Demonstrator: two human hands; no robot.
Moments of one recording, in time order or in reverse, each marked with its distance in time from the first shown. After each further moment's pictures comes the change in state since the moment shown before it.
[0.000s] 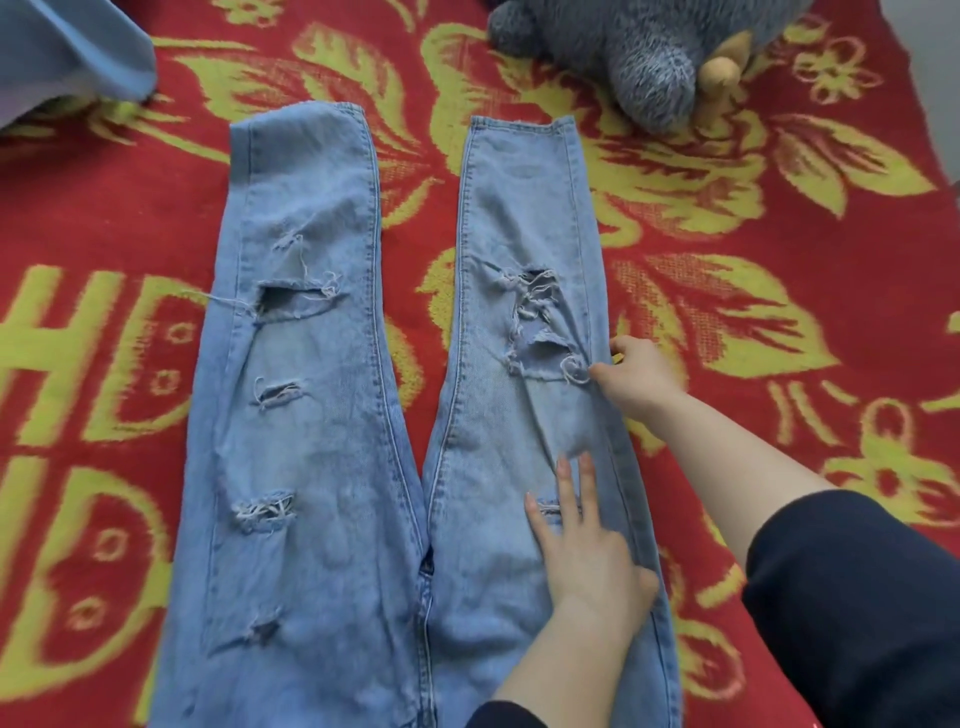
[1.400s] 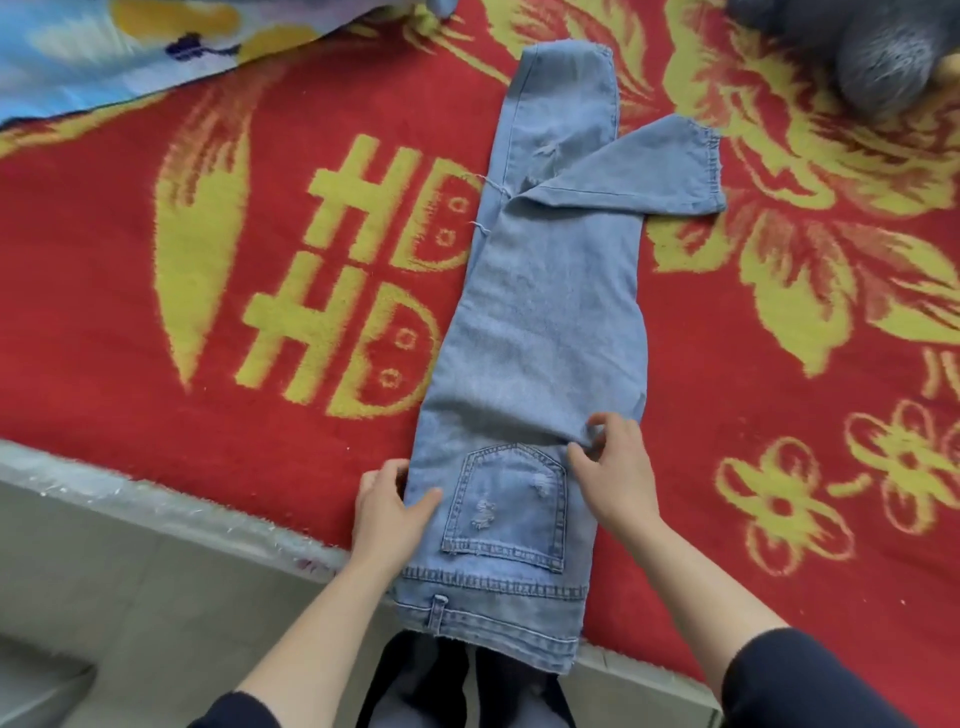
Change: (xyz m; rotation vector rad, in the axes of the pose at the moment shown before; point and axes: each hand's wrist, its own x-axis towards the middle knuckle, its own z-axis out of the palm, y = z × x) left_hand -0.270 -0.321 0.040 -0.846 0.414 -0.651; right_hand -0.263 -0.011 0.206 -0.138 0.023 -0.220
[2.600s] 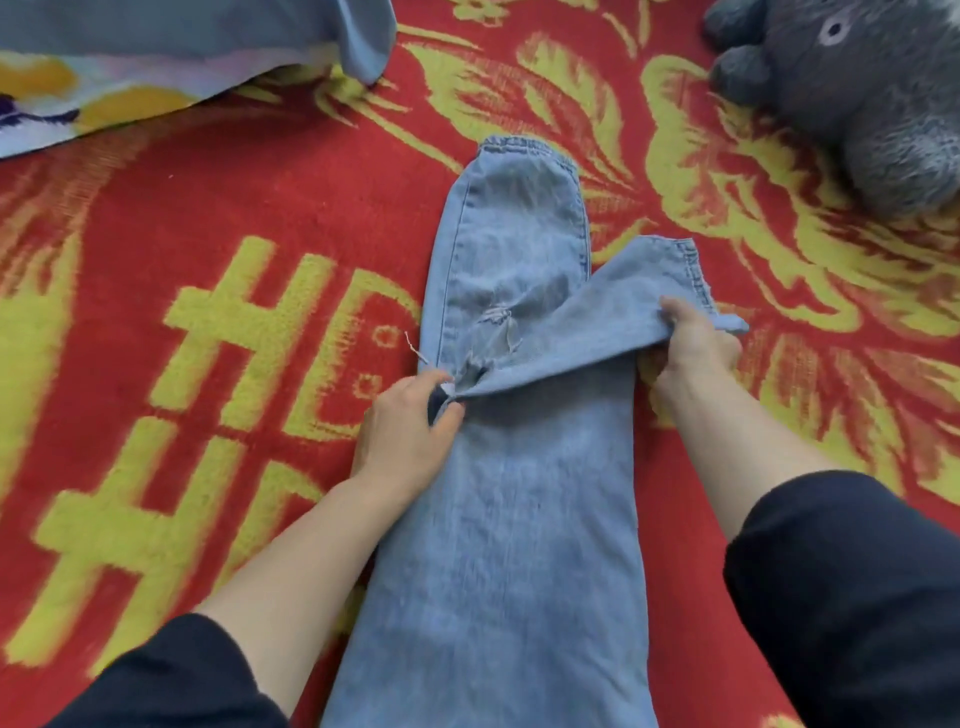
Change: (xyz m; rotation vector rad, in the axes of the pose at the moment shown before) left_hand 0.229 0.212 0.022 0.143 0.171 0.545; right_hand 0.333 -0.084 -0.078 1.131 0.487 0.467
